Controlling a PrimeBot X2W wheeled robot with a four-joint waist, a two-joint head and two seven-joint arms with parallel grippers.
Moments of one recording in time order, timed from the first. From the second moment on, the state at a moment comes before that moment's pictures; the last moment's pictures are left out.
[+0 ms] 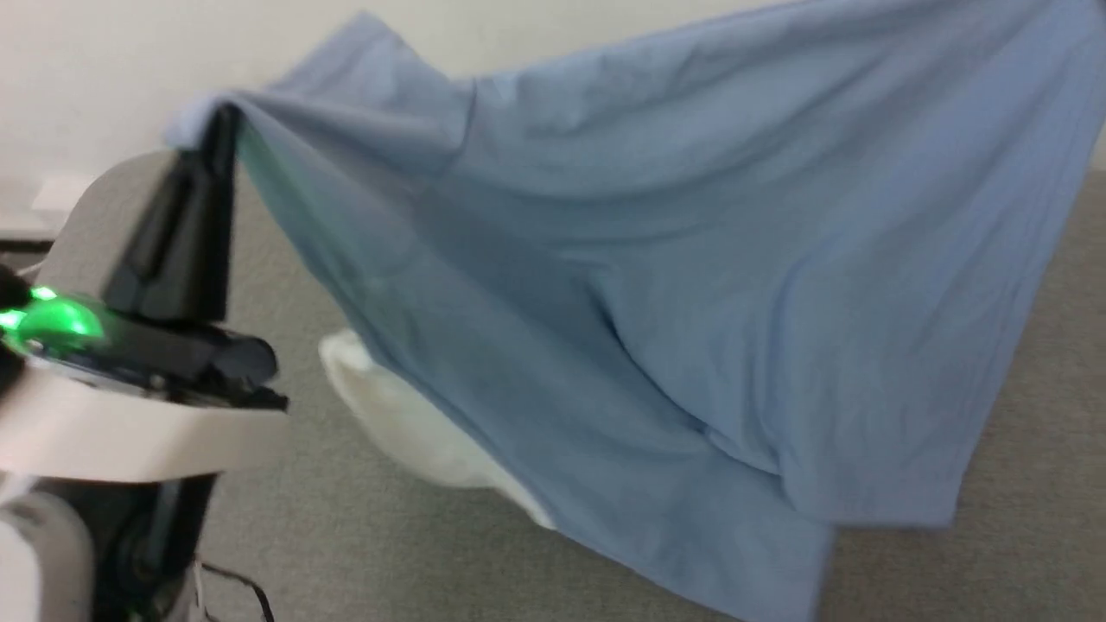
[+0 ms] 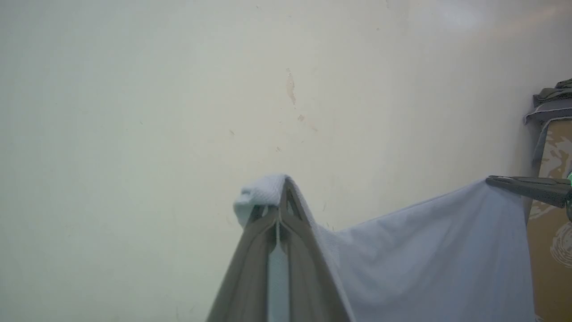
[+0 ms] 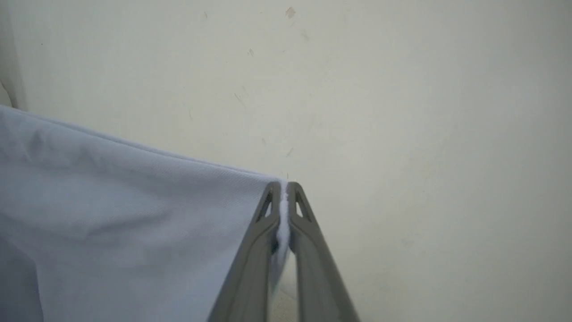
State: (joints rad) left arm -0.24 0.34 -0.07 -0.56 -0.53 0.04 0.17; right arm -0.76 -0.72 0.25 -0.07 0.60 0.13 0.44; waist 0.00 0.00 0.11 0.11
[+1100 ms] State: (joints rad) left arm -1.26 0.50 -0.03 -0.09 -0.52 -0.05 0.14; right arm -1.23 -0.64 0.24 0.06 0.56 0.13 0.30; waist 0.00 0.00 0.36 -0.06
